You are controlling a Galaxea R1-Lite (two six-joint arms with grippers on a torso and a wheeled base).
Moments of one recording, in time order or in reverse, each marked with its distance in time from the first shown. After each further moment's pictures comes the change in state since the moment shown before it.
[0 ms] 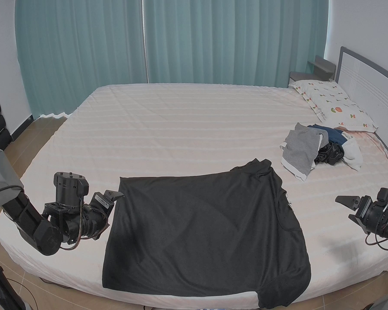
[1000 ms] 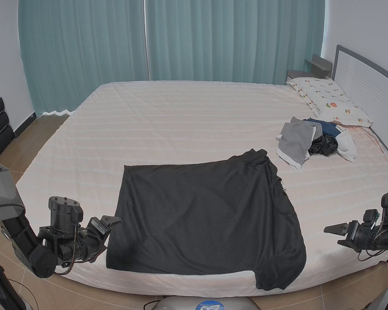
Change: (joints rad) left arm -0.010 0.008 0.240 -0.169 -0.035 0.010; right arm -0.133 0.272 0.053 -0.007 0.223 -0.210
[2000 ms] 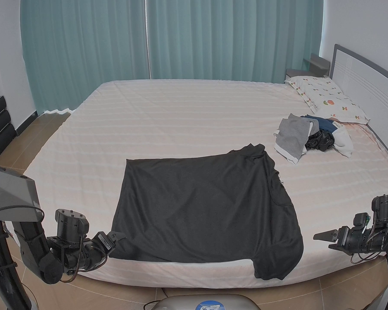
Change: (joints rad) left arm 0.014 0.150 0.066 -0.126 -0.023 0.188; right arm 0.089 0.076 0.003 -0.034 -0.004 -0.028
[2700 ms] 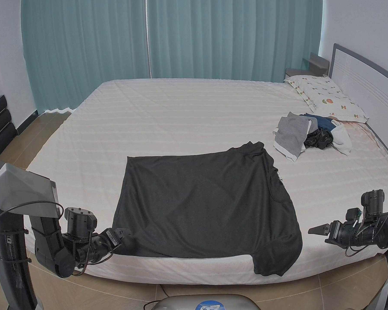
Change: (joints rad) left arm 0.037 0.185 -0.115 -0.116 0.003 0.168; right arm 0.022 0.155 -0.106 -0.039 -0.070 -0.001
